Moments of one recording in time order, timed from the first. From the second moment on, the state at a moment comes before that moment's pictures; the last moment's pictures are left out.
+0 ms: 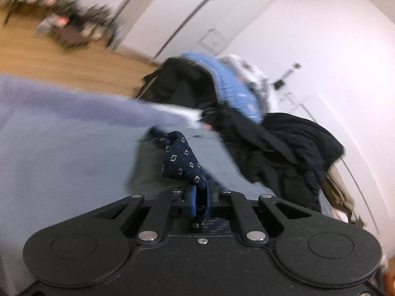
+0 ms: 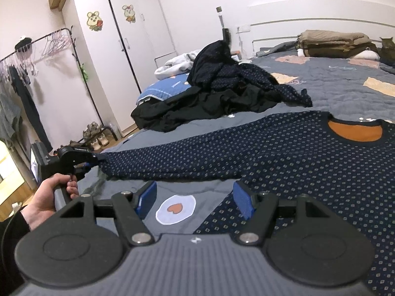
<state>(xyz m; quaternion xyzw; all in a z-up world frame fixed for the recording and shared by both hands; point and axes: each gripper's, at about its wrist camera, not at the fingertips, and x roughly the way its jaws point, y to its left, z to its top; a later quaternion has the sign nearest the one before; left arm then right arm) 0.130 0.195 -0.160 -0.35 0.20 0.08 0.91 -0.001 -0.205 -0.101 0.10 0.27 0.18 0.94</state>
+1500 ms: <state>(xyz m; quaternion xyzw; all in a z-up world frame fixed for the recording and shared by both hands) 0.055 -0.139 -0.183 0.20 0.25 -0.41 0.86 0.062 -0.332 -0.197 0.37 0.36 0.12 0.85</state>
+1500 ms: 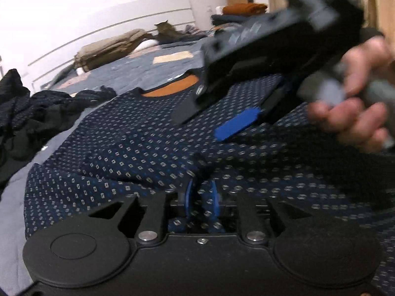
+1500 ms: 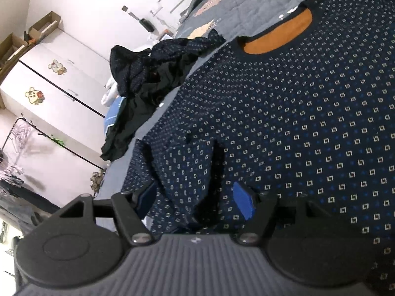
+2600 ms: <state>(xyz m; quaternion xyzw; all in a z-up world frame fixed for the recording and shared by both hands) 0.071 -0.084 -0.152 0.09 0.24 -0.34 0.90 0.093 -0.344 -0.188 0.41 0.25 0.10 0.87</state>
